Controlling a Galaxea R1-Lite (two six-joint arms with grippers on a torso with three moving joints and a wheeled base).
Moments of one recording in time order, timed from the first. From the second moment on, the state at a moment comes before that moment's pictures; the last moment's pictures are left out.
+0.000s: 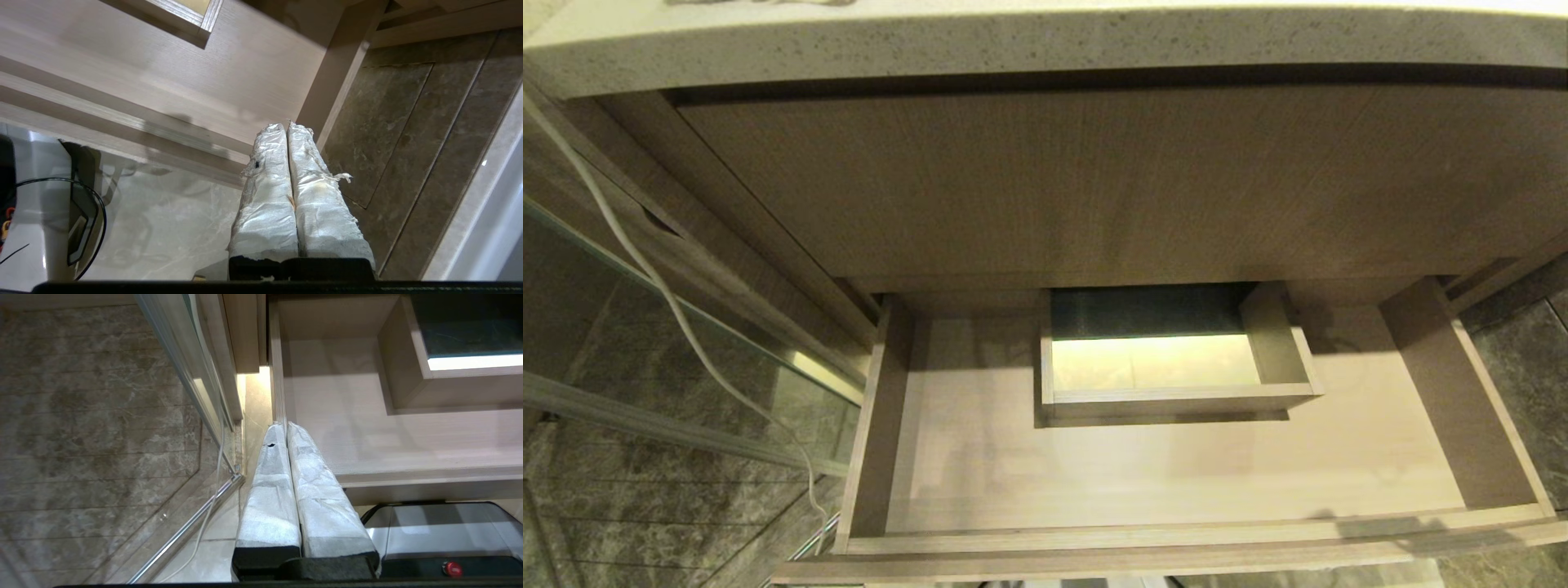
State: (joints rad) left arm 0.00 0.00 0.00 0.00 0.00 0.00; right arm -0.69 1.00 -0.92 0.46 0.51 -0.89
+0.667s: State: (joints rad) left arm 0.00 0.00 0.00 0.00 0.00 0.00; right arm -0.69 0.99 -0.85 0.48 0.51 -0.90
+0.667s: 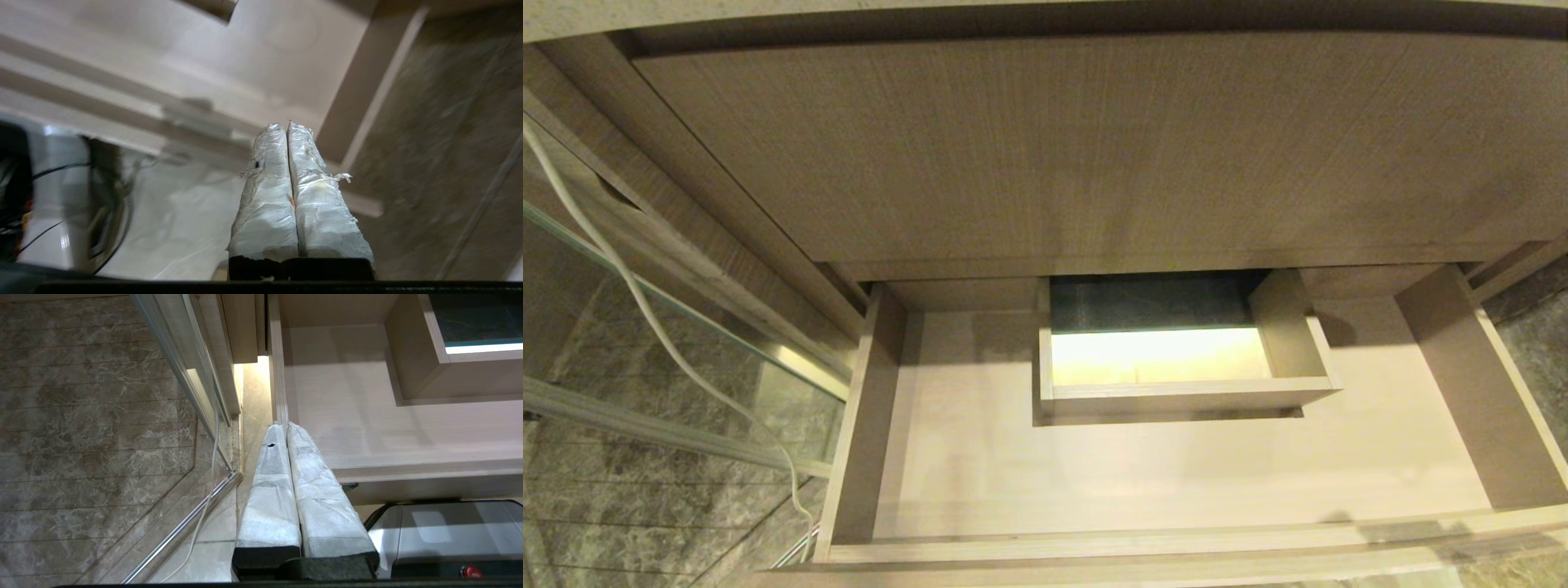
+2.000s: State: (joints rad) left arm 0.00 0.00 0.00 0.00 0.00 0.00; right arm -0.60 1.73 -0.75 0.48 -0.07 -0.86
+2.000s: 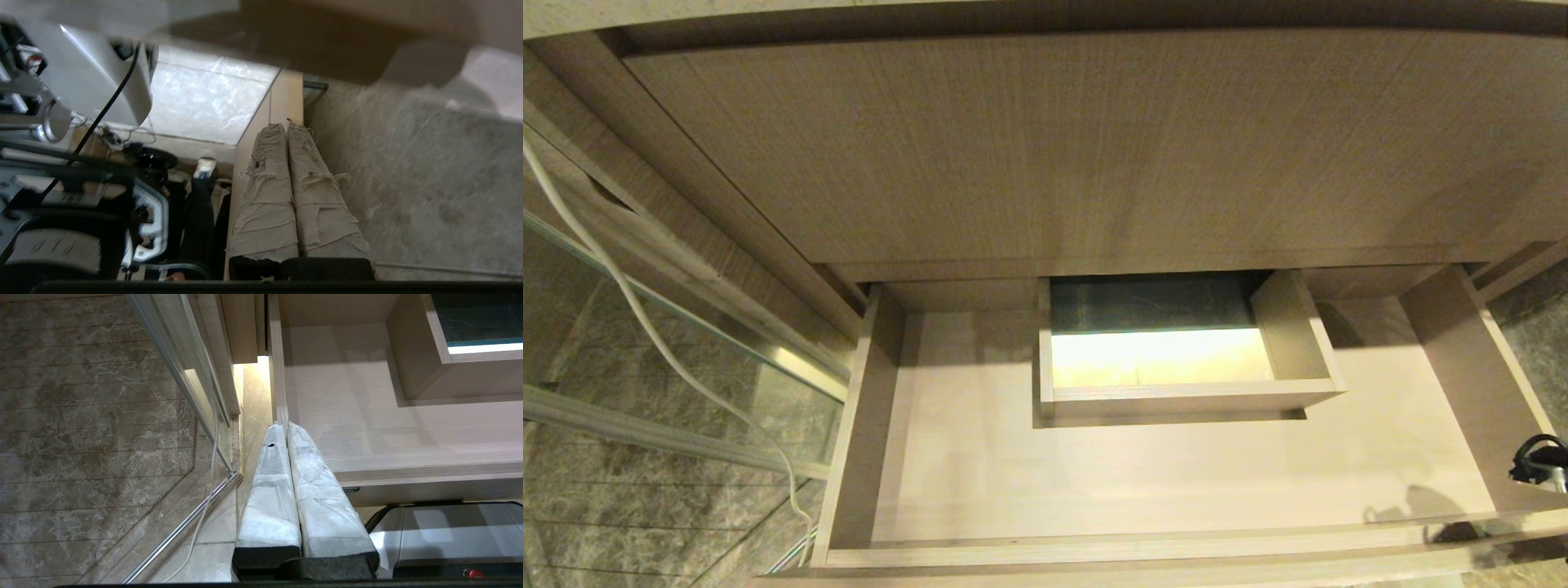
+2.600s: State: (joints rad) left arm 0.00 0.00 0.00 0.00 0.00 0.00; right arm -0.60 1.72 -0.74 0.29 -0.01 -0.85
